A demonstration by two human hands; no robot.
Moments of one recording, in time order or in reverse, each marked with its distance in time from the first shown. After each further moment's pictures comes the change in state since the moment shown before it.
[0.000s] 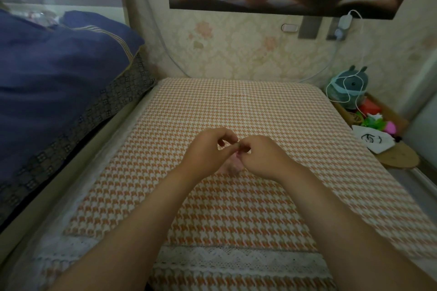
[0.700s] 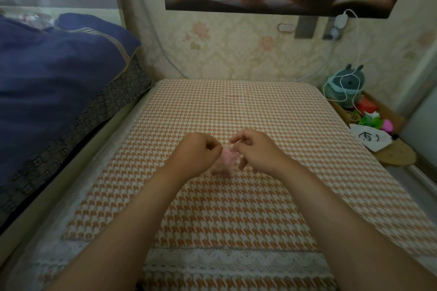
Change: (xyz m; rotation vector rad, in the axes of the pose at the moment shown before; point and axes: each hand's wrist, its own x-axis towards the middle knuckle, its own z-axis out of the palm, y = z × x) left_hand -0.003 -0.001 -0.022 0.151 -0.095 -0.178; right_hand 0.005 0.004 0.000 0.422 0.005 0.005
